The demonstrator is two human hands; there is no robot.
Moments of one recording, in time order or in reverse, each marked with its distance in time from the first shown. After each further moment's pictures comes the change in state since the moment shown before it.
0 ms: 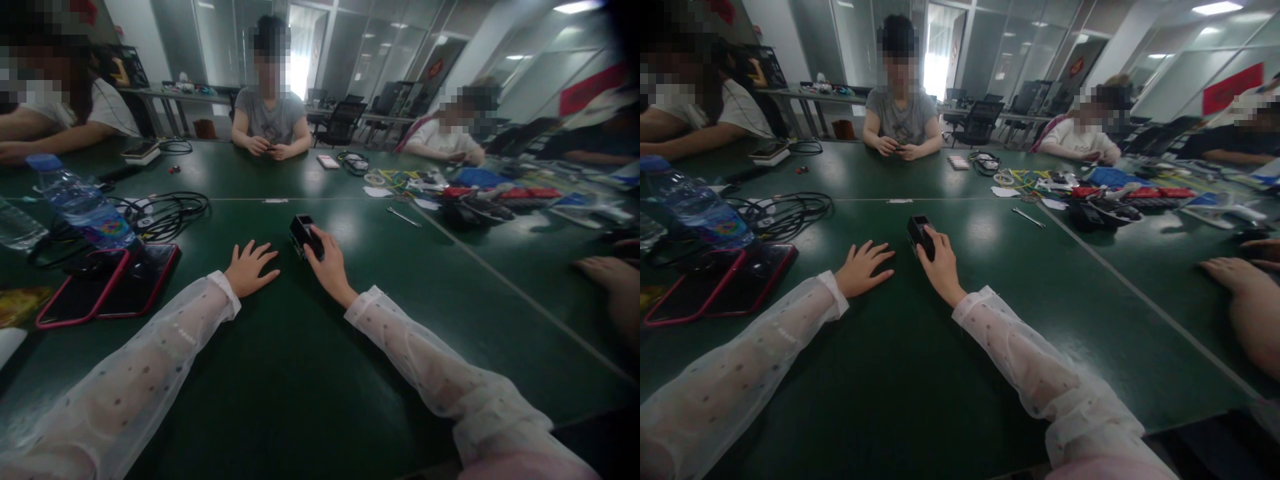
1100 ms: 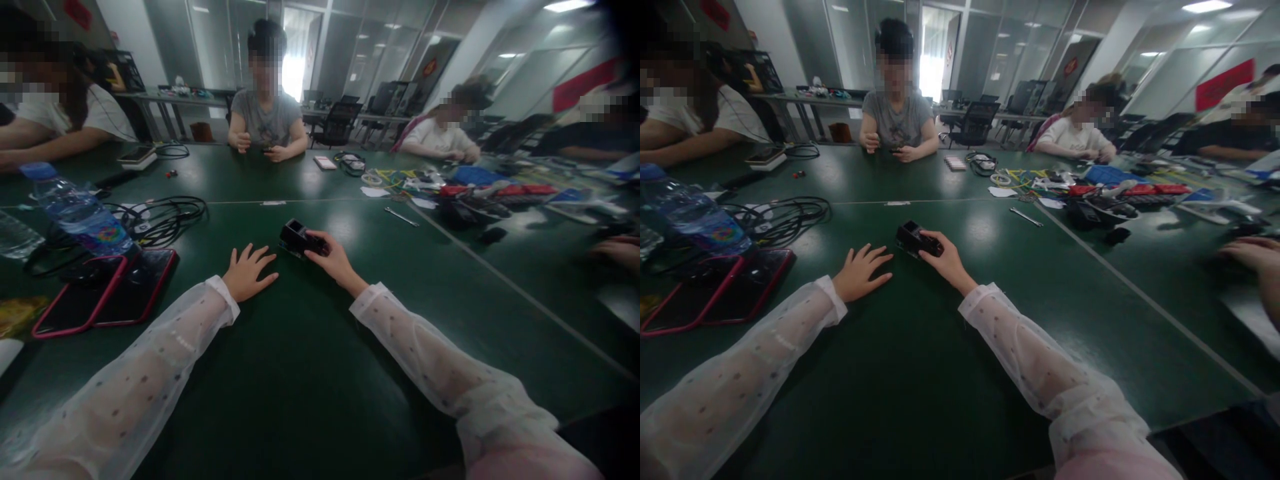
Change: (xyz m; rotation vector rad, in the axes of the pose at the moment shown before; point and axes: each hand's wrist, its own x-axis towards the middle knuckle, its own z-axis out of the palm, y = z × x) left_hand 0.001 0.000 -0.002 -0.014 -0.016 -0.004; right_hand 0.017 0.033 -0.008 0.451 -0.216 0.097
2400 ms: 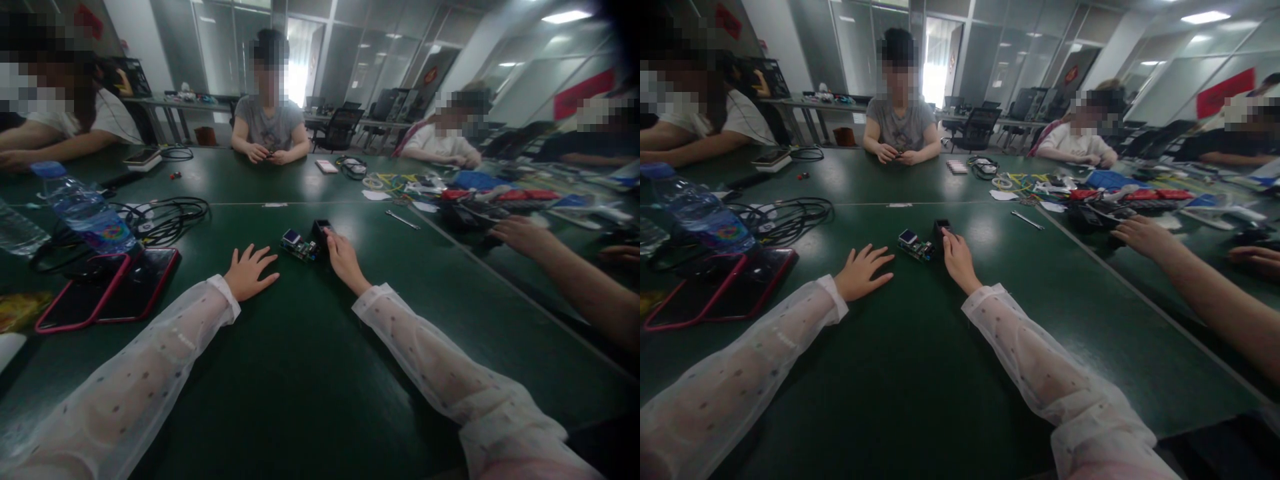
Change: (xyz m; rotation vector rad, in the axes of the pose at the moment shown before) left_hand -0.001 0.000 -0.001 0.015 -0.004 0.004; right_hand 0.005 0.031 -0.017 -0.504 0.210 0.026
